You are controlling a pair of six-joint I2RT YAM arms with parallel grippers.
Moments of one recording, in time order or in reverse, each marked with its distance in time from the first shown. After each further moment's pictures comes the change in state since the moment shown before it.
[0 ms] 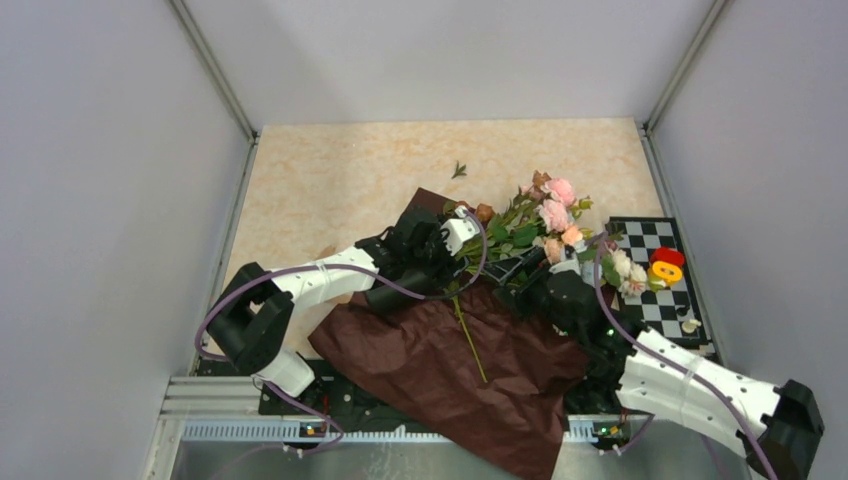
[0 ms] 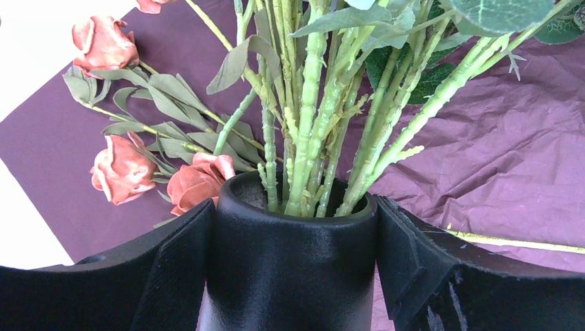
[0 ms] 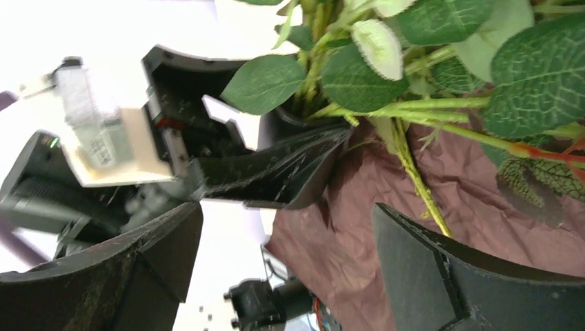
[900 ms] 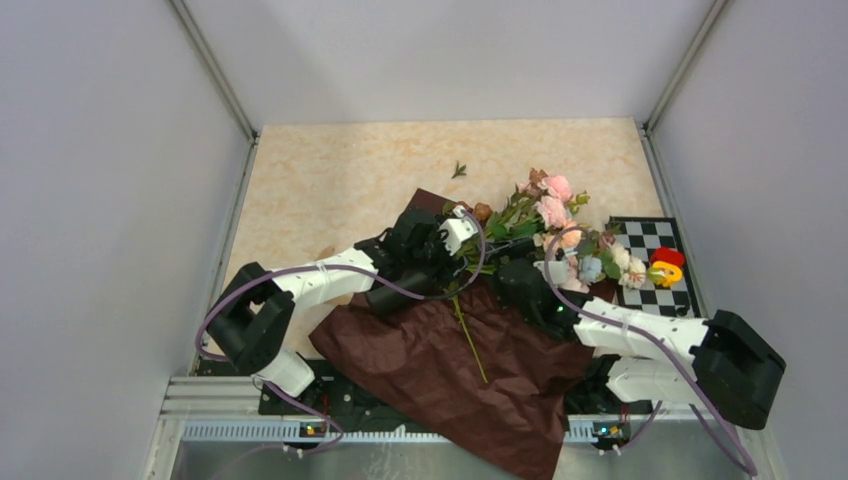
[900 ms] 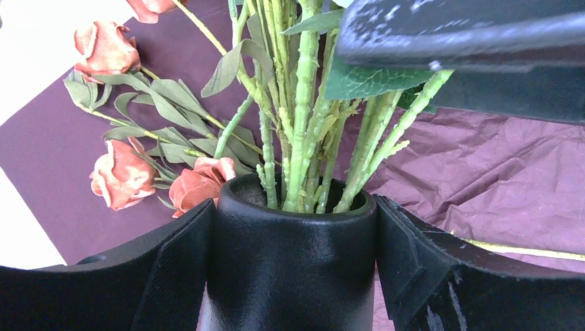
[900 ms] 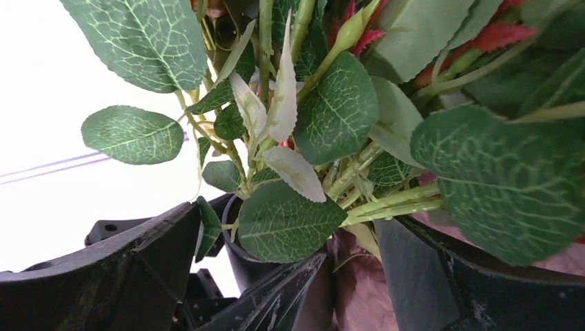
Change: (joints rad) left arm 0.003 0.000 -0.020 0.039 0.013 -0.016; right arm 0.064 0.475 0.085 0.137 0.394 0.337
